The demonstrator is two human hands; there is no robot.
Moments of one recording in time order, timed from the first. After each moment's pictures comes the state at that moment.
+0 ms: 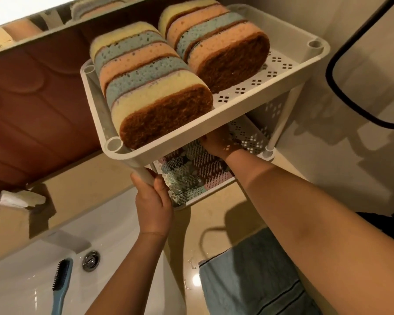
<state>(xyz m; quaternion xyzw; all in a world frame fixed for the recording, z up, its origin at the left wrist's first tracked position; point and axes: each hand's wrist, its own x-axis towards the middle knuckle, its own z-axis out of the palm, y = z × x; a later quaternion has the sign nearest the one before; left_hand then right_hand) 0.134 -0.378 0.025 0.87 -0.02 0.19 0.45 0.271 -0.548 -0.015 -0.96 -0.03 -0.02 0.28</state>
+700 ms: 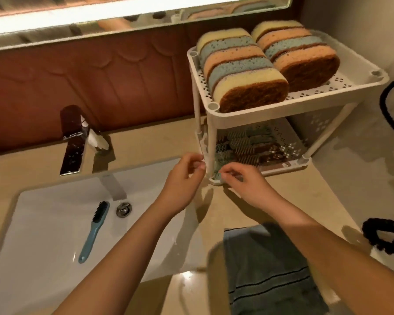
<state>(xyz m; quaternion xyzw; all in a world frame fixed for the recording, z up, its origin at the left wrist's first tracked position) 0.082 -0.322 0.083 0.83 -0.01 -0.05 0.56 0.098 -0.492 0.051 -0.86 -0.08 0.13 0.49</state>
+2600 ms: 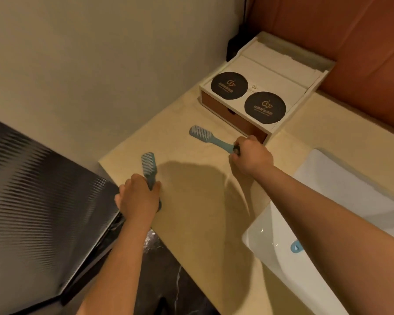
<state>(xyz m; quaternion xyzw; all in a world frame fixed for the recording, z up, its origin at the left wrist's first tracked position) -0.261 0.232 -0.028 0.69 0.71 0.02 0.14 -0.019 0.187 -0.014 -0.87 -0.45 0.19 0.07</state>
